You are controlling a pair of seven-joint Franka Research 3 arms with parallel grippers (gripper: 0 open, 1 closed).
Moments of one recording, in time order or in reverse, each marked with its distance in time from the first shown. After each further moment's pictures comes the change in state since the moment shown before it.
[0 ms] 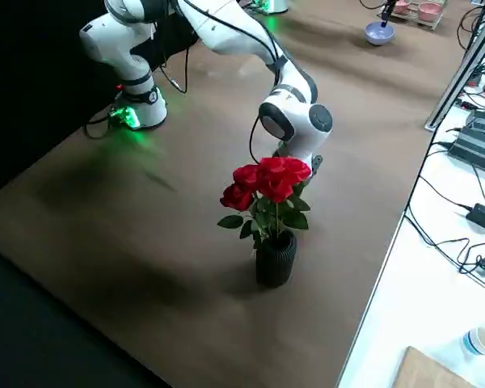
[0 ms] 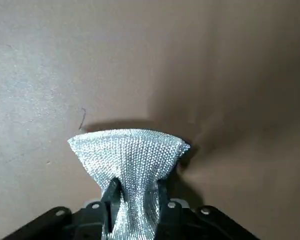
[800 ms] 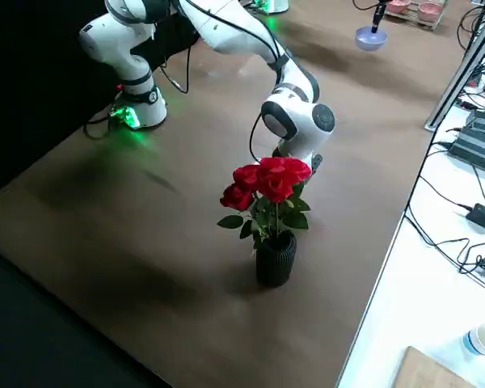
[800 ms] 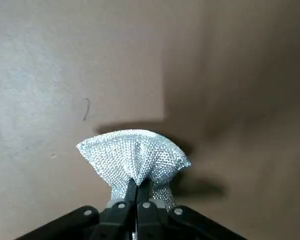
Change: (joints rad) left arm -0.065 -0.020 -0.326 0.155 0.000 -0.148 -0.479; right arm 0.010 0.004 0.003 0.022 -0.001 -0.054 0.040
